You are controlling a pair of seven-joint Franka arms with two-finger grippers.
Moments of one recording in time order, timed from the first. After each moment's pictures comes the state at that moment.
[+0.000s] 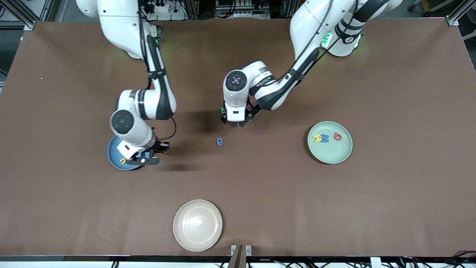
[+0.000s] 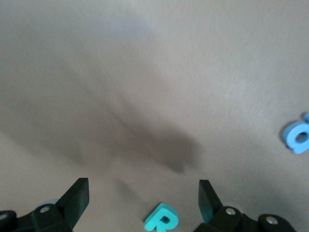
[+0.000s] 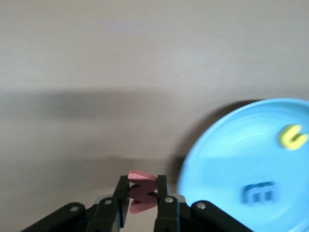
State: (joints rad) left arm -0.67 0.78 -0.31 -1.59 0.17 2.31 -1.83; right arm 0.91 0.62 -0.71 -1.92 0.49 2.30 -0.09
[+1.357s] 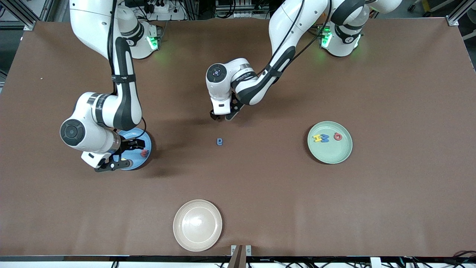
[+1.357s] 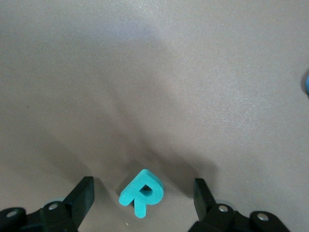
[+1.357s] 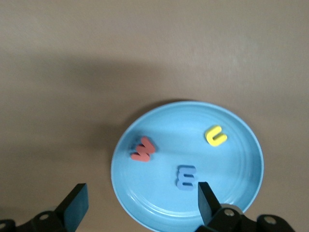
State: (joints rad) left arm -0.80 0.86 -0.25 -1.49 0.17 2.31 -1.97; right arm 0.86 0.60 -0.82 -1.80 0.50 2.05 -0.35
